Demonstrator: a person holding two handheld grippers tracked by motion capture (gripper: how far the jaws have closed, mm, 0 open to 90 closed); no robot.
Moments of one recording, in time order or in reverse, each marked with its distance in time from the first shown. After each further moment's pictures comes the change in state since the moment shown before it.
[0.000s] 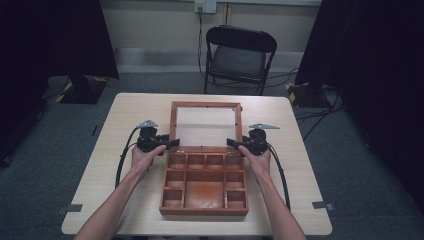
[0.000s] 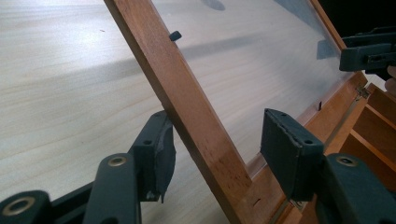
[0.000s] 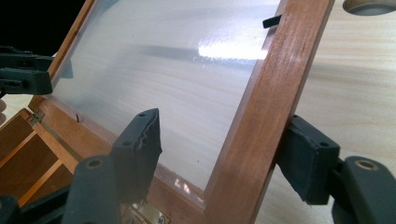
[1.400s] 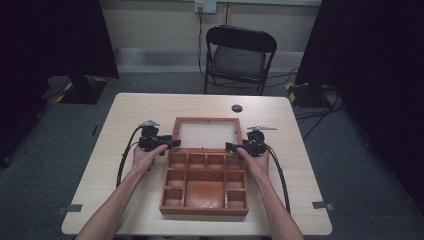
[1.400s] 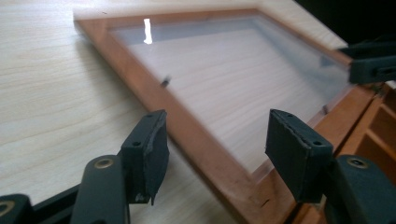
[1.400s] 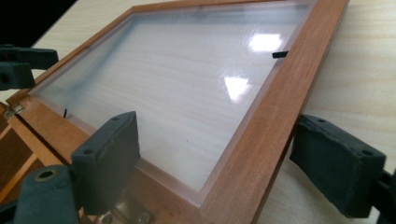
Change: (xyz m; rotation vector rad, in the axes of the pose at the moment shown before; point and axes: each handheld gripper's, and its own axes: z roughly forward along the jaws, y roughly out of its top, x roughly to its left) left arm 0.004 0.000 0.009 0.033 0.004 -0.052; right arm -0.004 -0.009 0.009 0.083 -0.034 0.091
